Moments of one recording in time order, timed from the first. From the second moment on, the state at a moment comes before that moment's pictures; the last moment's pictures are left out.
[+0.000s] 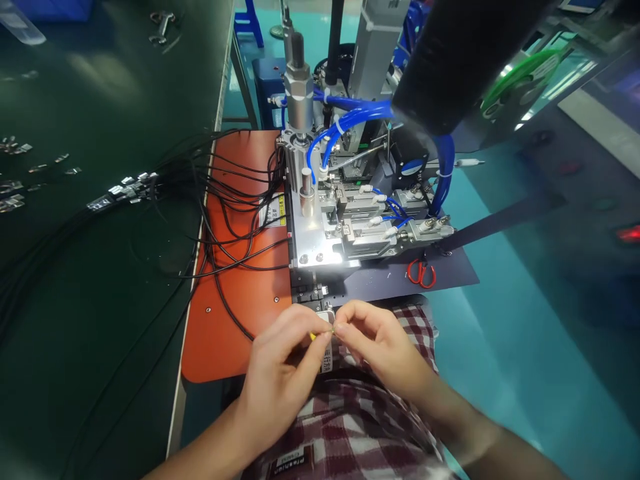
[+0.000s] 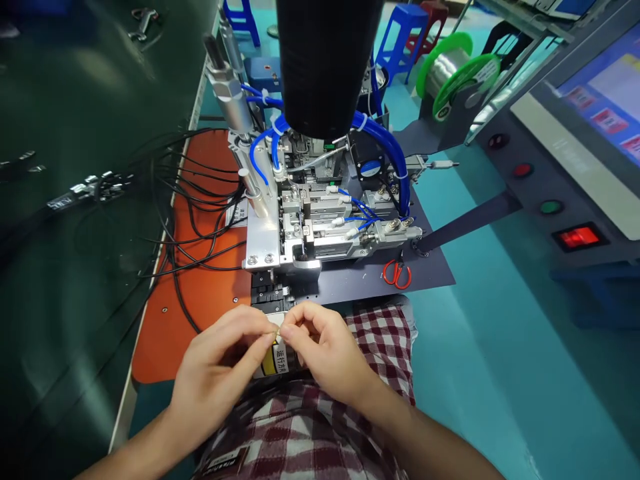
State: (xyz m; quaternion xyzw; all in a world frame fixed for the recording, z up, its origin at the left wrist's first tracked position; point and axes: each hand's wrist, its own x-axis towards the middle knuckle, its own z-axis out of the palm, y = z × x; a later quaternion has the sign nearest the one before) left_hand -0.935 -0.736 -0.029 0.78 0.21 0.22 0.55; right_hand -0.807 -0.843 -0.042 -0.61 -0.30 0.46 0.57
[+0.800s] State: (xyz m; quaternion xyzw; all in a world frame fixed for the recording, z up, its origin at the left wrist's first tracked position) left_hand -0.919 -0.688 -0.043 0.91 0.13 0.21 0.34; right_hand -0.773 -0.807 -0.065 -0.62 -0.26 0.48 0.56
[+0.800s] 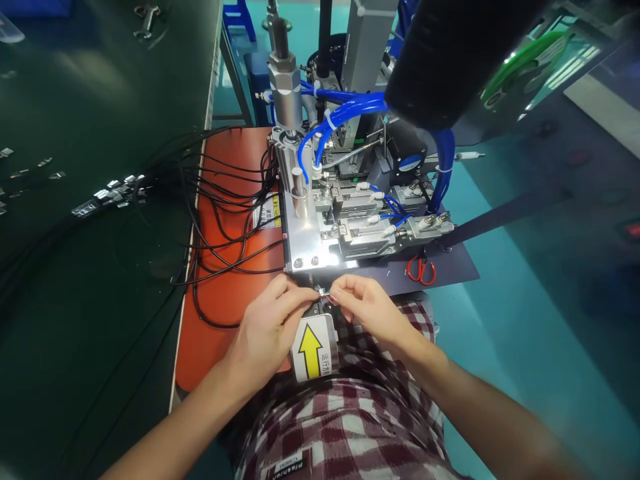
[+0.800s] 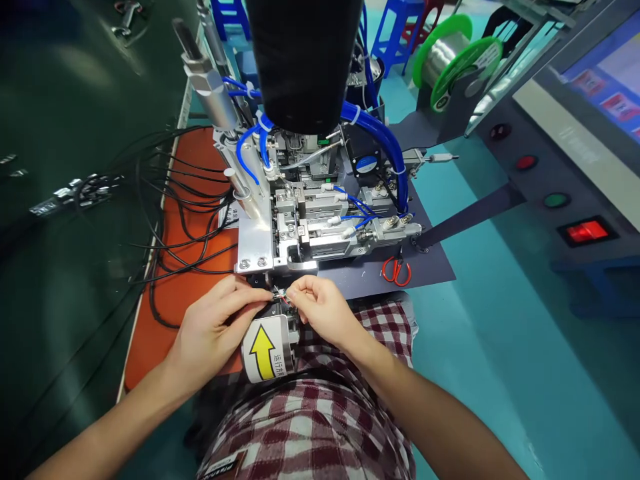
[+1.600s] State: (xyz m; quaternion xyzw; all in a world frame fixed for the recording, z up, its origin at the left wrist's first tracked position) left_hand -0.924 -0.682 -0.057 0.95 0.07 0.19 0.21; right_hand -0.777 -0.802 -0.076 -0.65 -0.26 0.45 0.55
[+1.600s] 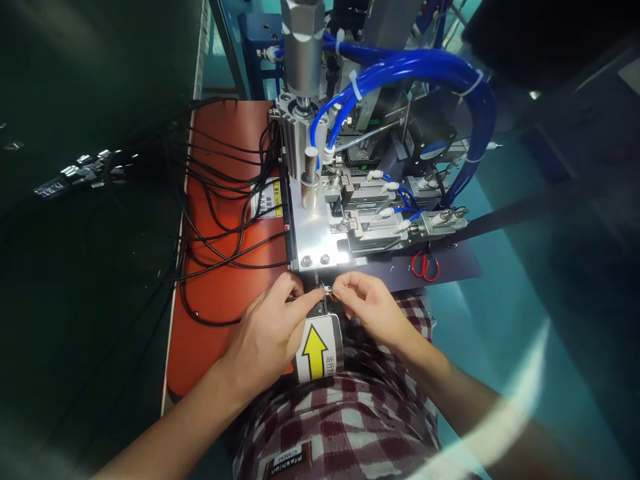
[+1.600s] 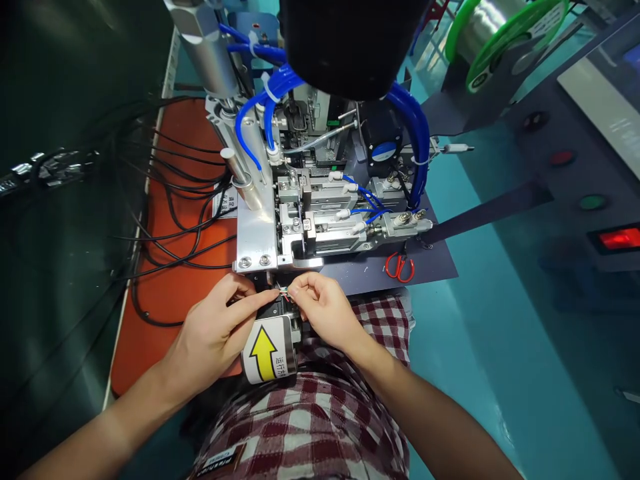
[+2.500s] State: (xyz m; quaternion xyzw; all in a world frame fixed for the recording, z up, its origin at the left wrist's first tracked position) left_hand -0.923 -0.686 -0.057 0.96 0.09 0.20 0.19; right_hand -0.783 -0.807 -0.087 -0.67 -0.29 0.38 0.57
